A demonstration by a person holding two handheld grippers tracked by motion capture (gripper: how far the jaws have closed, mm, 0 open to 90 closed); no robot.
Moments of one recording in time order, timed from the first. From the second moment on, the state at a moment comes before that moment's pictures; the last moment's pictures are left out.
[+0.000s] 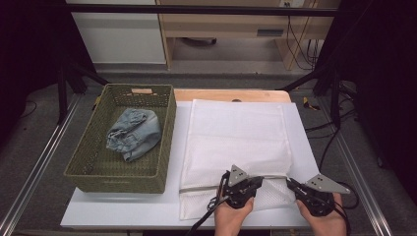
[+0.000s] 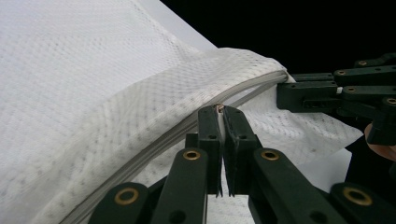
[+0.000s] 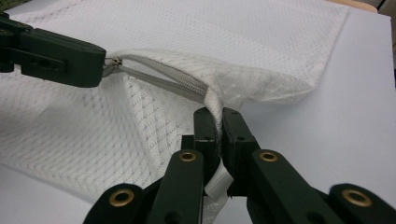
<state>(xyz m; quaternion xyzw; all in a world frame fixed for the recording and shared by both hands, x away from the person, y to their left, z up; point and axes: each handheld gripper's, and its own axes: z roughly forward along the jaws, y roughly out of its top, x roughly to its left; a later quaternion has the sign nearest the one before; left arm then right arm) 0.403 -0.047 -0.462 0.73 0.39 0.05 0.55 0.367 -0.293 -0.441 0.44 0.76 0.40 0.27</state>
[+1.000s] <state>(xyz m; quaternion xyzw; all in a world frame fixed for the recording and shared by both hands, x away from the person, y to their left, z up) 0.403 -0.030 -0.465 0.74 0.40 0.06 0.55 0.367 -0.293 -0.441 0.45 0.76 0.39 0.26</state>
